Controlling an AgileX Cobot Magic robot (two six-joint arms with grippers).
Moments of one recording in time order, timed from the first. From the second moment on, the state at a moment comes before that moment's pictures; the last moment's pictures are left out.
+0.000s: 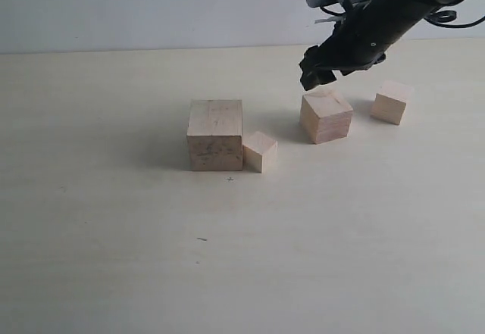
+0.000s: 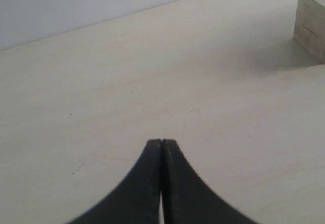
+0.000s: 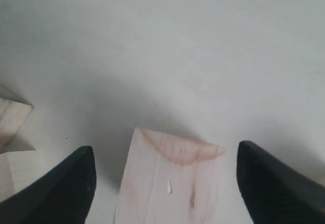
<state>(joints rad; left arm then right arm) 0.05 0.09 0.00 -0.36 0.40 0.63 0.10 2.05 -1.50 0.33 0.65 -0.52</state>
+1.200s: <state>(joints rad) 0.05 0.09 0.00 -0.35 0.40 0.63 0.10 2.17 -1.51 0.21 0.61 -0.78</state>
